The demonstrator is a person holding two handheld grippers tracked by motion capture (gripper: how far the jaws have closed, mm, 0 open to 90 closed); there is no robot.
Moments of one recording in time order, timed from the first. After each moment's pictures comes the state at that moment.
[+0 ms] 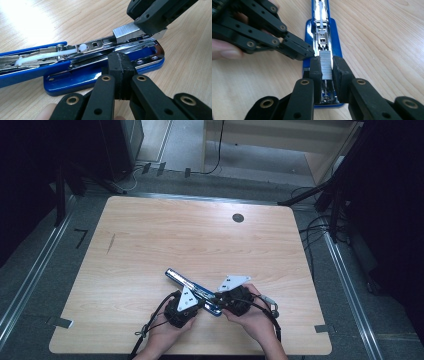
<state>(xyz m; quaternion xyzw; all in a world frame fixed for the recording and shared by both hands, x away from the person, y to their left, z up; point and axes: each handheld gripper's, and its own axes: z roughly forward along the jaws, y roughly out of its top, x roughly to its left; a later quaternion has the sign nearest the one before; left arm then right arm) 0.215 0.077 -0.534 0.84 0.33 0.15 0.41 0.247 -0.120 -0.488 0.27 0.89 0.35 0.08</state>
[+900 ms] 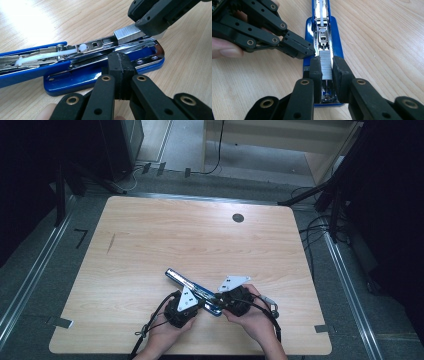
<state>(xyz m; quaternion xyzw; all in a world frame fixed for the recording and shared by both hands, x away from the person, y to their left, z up) 0.215 0.077 -0.534 0.84 0.33 0.15 0.41 0.246 -0.120 -0.490 0.27 0.89 0.35 0.08</state>
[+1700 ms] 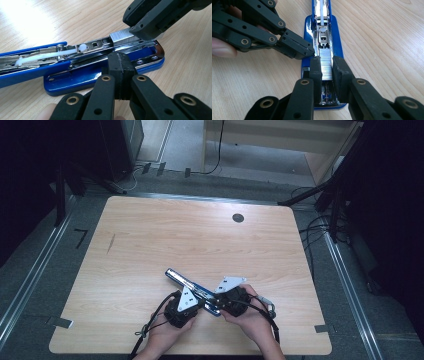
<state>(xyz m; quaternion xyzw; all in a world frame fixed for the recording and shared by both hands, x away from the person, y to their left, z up) 0.215 0.077 -0.534 0.84 0.32 0.15 0.41 0.246 -0.113 -0.493 0.27 0.90 0.33 0.09</state>
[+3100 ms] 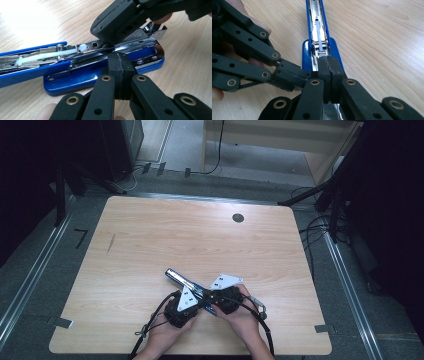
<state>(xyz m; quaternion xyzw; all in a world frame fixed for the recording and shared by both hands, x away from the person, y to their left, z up) 0.215 0.077 -0.534 0.84 0.33 0.15 0.41 0.253 -0.096 -0.508 0.30 0.86 0.40 0.11</state>
